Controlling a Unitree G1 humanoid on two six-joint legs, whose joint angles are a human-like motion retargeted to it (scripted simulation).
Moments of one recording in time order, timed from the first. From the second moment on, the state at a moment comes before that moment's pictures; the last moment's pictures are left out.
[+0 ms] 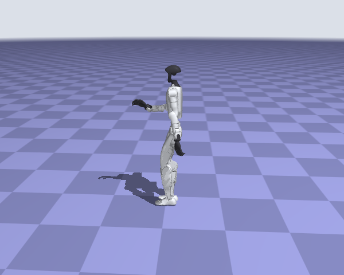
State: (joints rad) left arm 0.07 0.16 -0.01 1.59 0.84 0.13 0.09; right arm -0.38 -0.18 0.32 0.25 -0.54 -0.20 -0.49; waist -0.15 -0.05 0.02; left_leg -0.27 -0.18 -0.09 0.33 -0.02 -0.05; right_leg -0.07 0.00 -0.32 0.04 -0.05 -0.15
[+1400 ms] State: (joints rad) left arm 0.07 0.15 -0.03 1.61 0.87 0.13 0.02; right arm -0.63 -0.26 0.10 -0.37 -0.51 -0.29 -1.00; waist -0.17 -0.08 -0.05; left_leg -0.03 -0.10 -0.08 0.40 -0.01 -0.10; right_leg -0.22 -0.11 -0.31 0.04 0.08 -0.10
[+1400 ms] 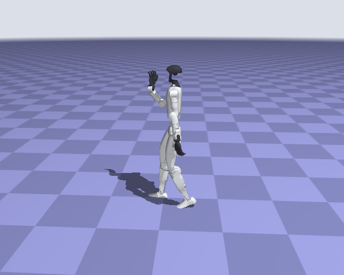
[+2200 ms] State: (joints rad) left arm 0.03 0.16 -0.01 1.62 0.88 0.19 0.00; right arm -0.77 0.09 0.03 0.68 -0.69 0.30 -0.05; waist -0.12 -0.07 -0.01; left_leg -0.04 -0.12 0.02 0.11 -0.08 0.08; right_leg -0.11 -0.05 -0.32 0.05 0.02 -0.08
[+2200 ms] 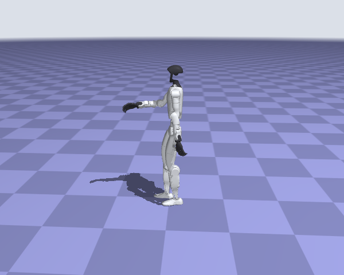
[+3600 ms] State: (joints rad) left arm 0.11 0.16 0.04 1.65 0.86 0.18 0.05; right arm -0.07 -0.17 -0.03 1.67 -0.63 0.09 -0.01; waist -0.11 -0.09 0.02; left_leg -0.12 -0.11 -0.01 0.39 -0.11 -0.07; right_leg -0.15 -0.06 -0.25 0.04 0.00 -0.12
